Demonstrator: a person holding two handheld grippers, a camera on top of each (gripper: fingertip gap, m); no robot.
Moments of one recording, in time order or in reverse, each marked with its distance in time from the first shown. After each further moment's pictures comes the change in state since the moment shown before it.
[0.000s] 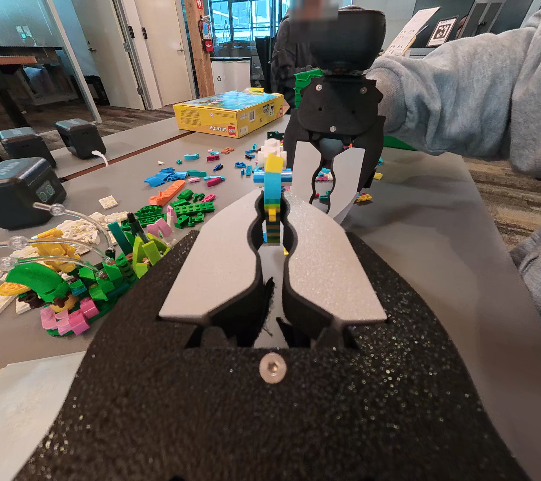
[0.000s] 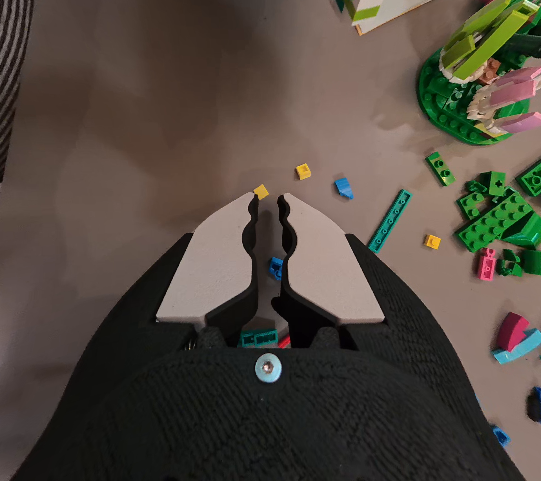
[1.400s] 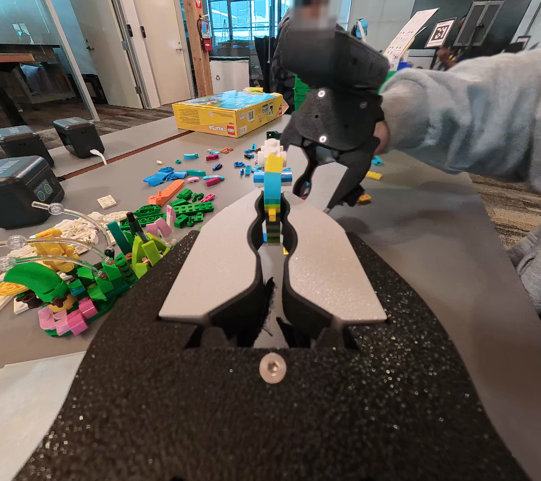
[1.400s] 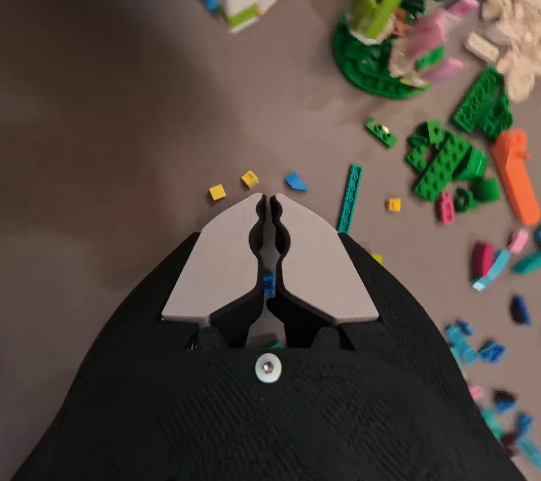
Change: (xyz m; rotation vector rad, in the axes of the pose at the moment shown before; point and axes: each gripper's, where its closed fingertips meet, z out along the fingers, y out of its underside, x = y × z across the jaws) left arm 0.002 -0.001 -0.002 -0.001 0.004 -0.006; right arm 0.031 -0.001 0.009 -0.052 0.280 0.271
